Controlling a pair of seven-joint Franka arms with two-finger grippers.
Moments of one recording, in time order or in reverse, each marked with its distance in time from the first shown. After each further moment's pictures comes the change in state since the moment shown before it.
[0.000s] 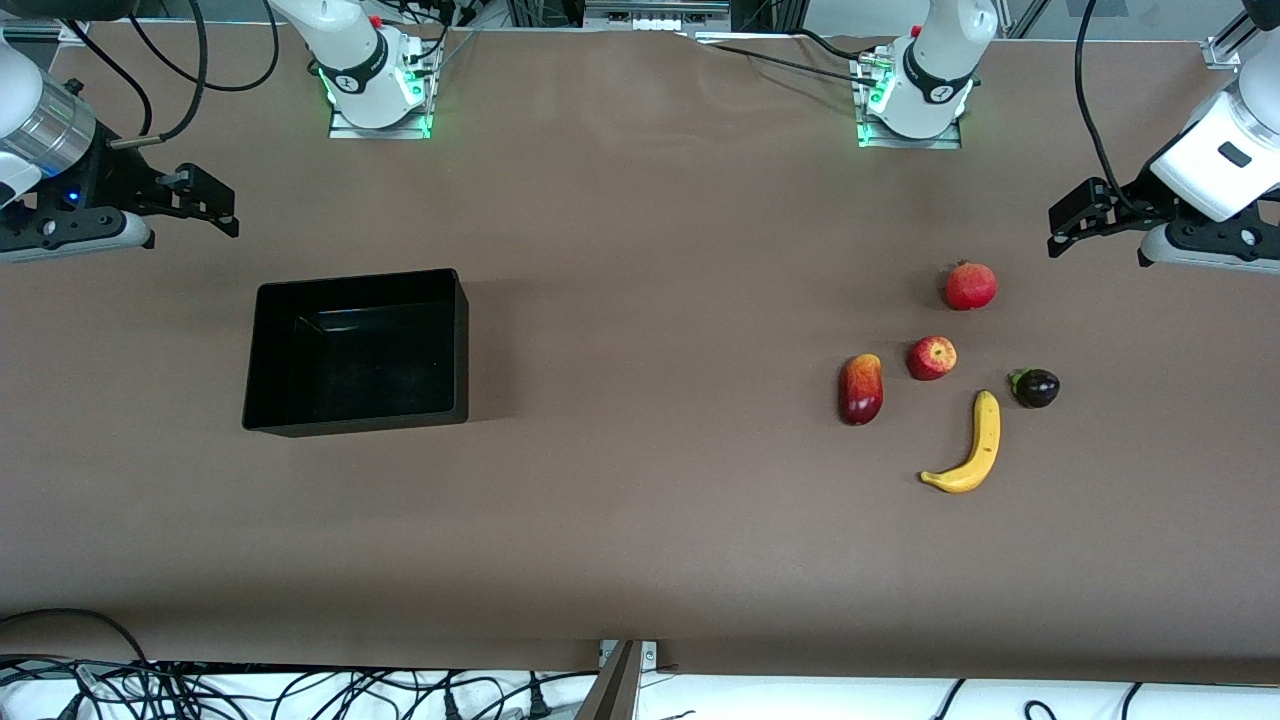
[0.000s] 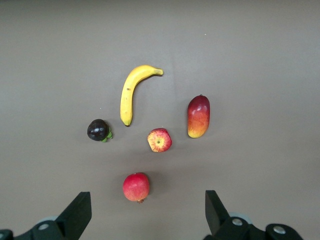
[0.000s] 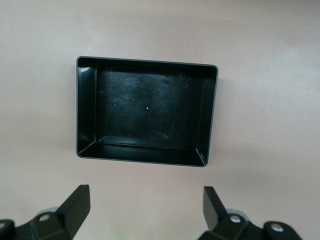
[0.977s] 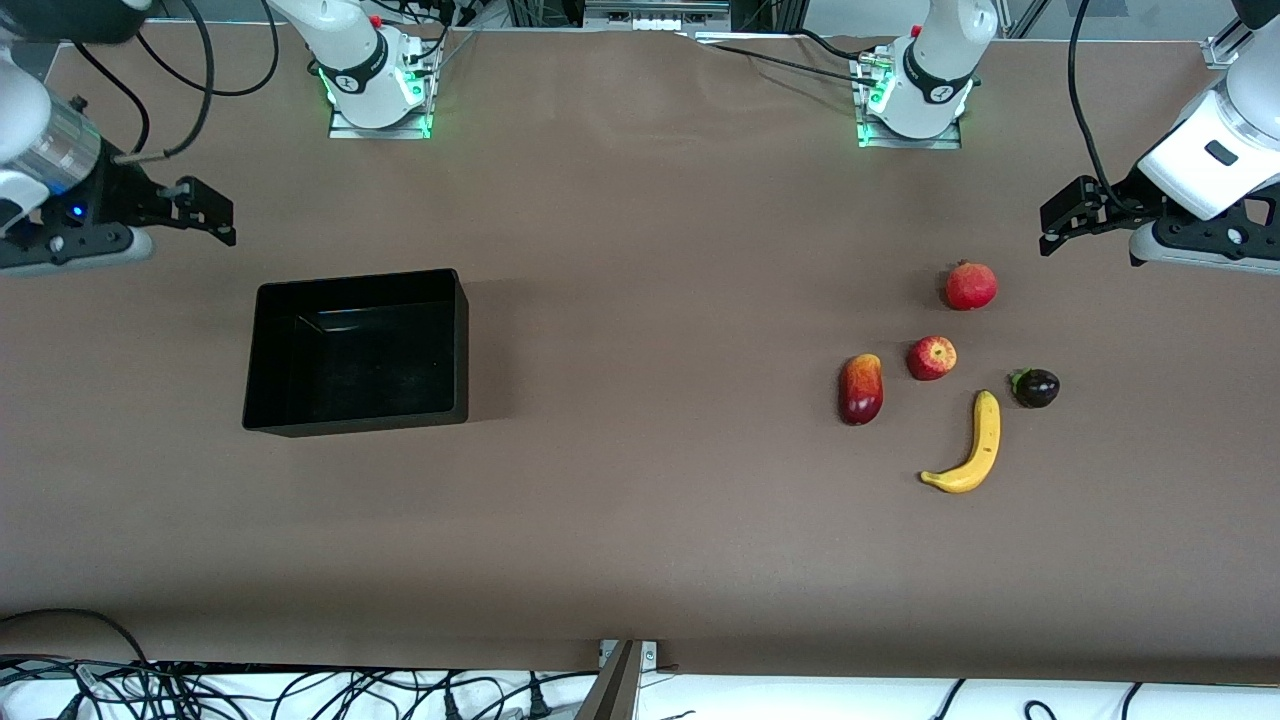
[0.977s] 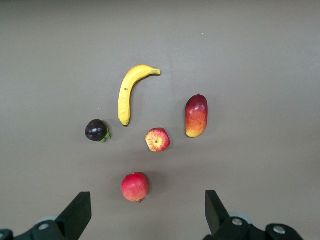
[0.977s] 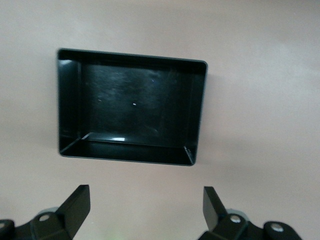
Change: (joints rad) left arm 0.004 0.000 -0.008 0.000 0.000 -0.001 -0.001; right arm -0.002 0.054 -0.010 -0.004 -0.062 0.014 -0.016
